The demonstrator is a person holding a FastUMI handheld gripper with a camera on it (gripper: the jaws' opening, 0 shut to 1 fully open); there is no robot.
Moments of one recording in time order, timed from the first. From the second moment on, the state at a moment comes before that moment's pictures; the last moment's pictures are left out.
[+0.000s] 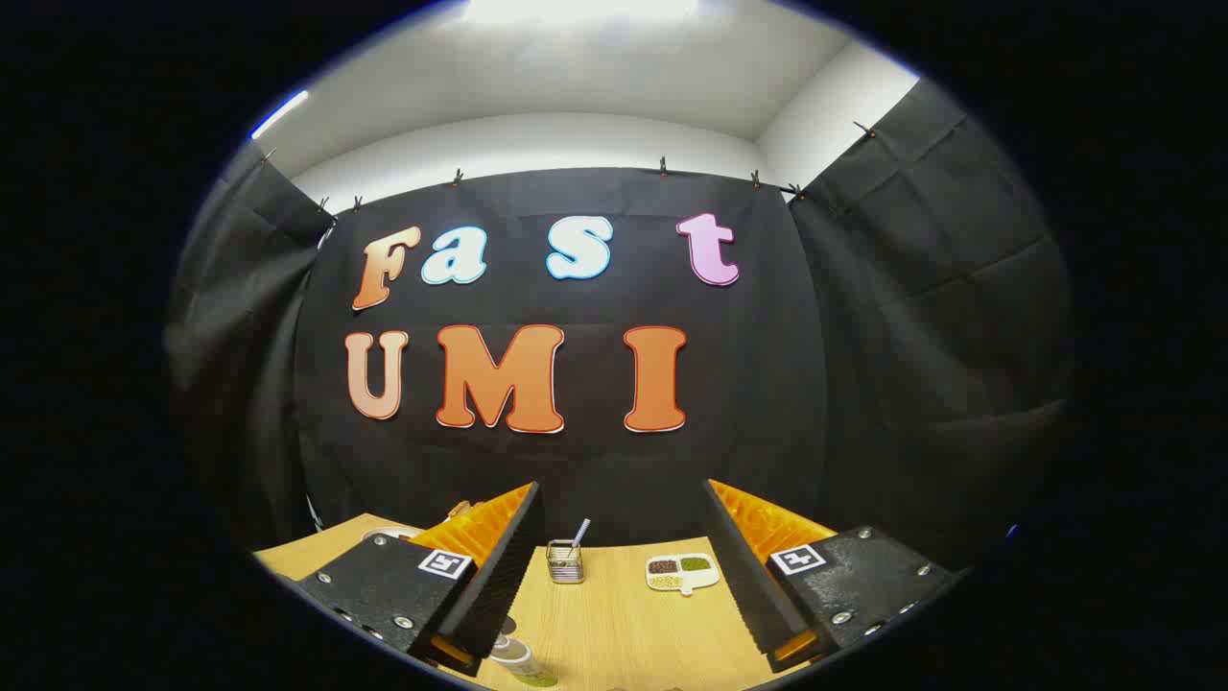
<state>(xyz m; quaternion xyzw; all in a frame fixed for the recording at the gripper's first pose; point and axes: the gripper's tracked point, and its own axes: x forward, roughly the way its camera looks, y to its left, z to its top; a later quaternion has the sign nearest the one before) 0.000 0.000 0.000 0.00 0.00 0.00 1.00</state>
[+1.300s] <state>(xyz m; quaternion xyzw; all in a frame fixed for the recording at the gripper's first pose) -0.009 0.010 -0.037 0.00 0.05 0.01 1.00</state>
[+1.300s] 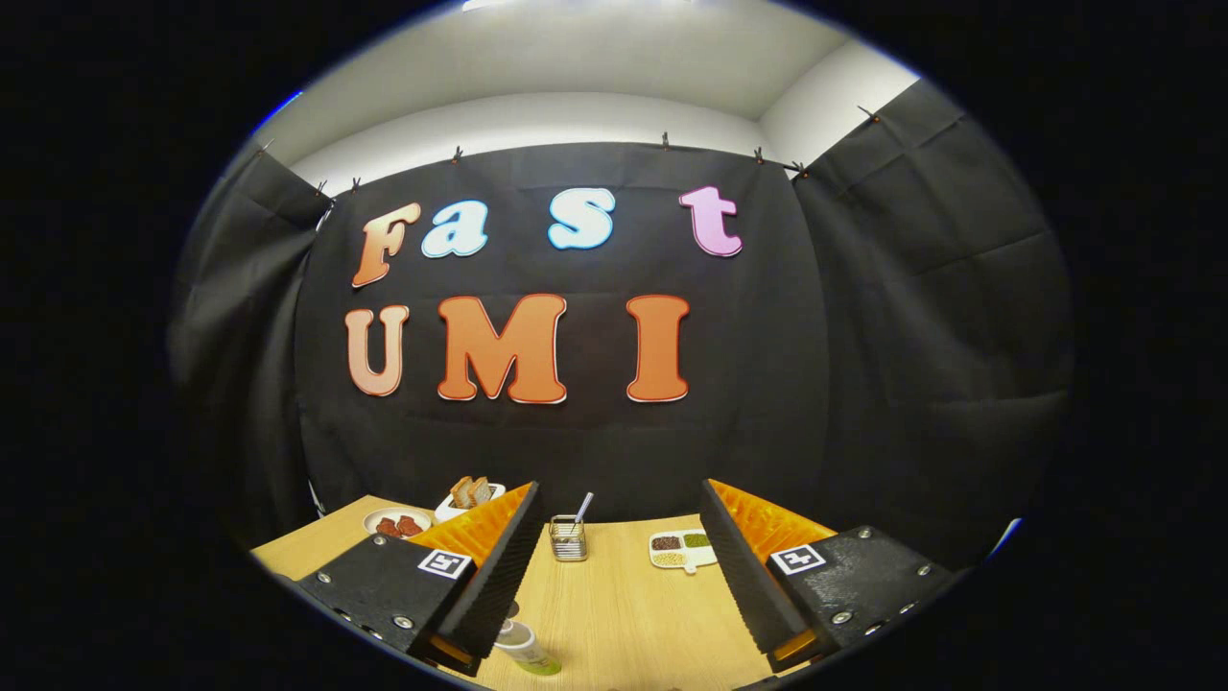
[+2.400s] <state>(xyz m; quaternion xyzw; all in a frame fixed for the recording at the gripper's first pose) -0.058 0.113 -0.273 -0.02 0.21 0.16 0.96</state>
